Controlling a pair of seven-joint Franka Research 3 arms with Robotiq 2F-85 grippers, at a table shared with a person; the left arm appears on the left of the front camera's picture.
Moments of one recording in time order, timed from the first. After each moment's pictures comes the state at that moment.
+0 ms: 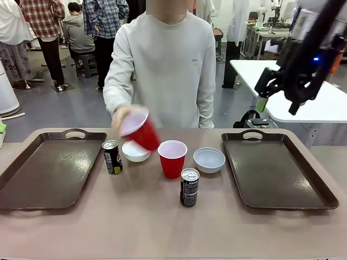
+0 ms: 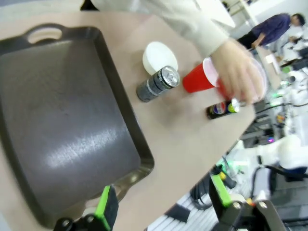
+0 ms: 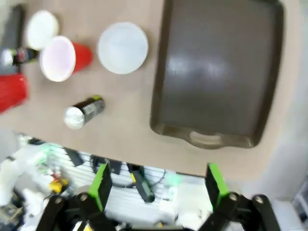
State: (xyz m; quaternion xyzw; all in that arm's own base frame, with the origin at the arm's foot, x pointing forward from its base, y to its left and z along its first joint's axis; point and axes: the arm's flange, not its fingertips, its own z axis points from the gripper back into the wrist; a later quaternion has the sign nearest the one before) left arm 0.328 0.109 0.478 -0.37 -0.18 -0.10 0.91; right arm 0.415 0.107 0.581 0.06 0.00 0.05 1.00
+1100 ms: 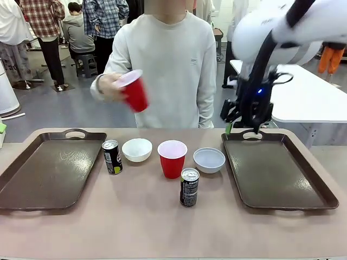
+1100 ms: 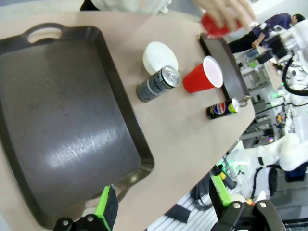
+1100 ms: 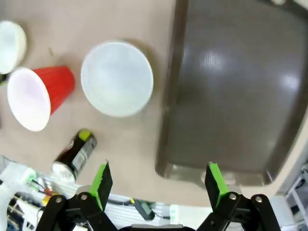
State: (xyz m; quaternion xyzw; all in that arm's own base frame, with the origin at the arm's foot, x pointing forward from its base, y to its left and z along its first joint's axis) left arm 0.328 0.109 0.478 -0.37 -0.18 -0.10 0.91; right arm 0.495 0.173 0.458 0.04 0.05 0.06 1.00
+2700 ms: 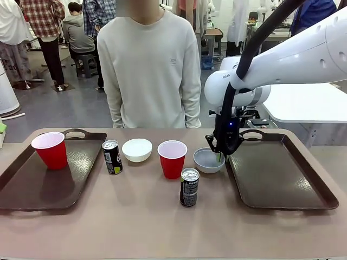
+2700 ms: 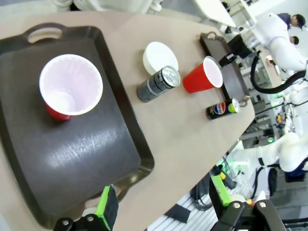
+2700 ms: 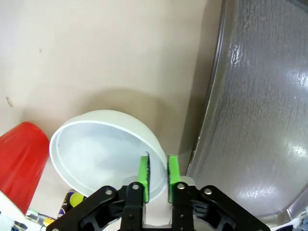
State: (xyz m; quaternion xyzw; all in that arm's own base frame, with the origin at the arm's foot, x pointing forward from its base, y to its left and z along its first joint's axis) left arm 0.328 0.109 0.478 -0.37 -0.18 -0.10 0.91; right arm 0.546 0.209 0.340 0.02 0.09 0.05 0.99
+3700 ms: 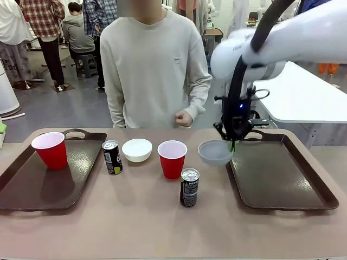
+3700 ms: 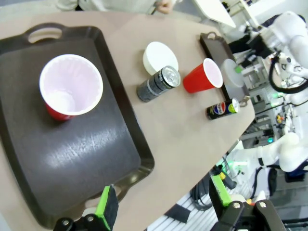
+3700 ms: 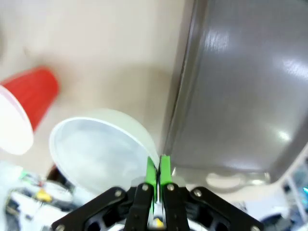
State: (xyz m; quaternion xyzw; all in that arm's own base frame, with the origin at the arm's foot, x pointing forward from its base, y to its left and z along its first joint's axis) left arm 0.328 0.109 0.478 -0.37 -0.18 -0.10 0.91; right arm 0.503 0.199 0.436 0.00 0.12 0.08 0.99
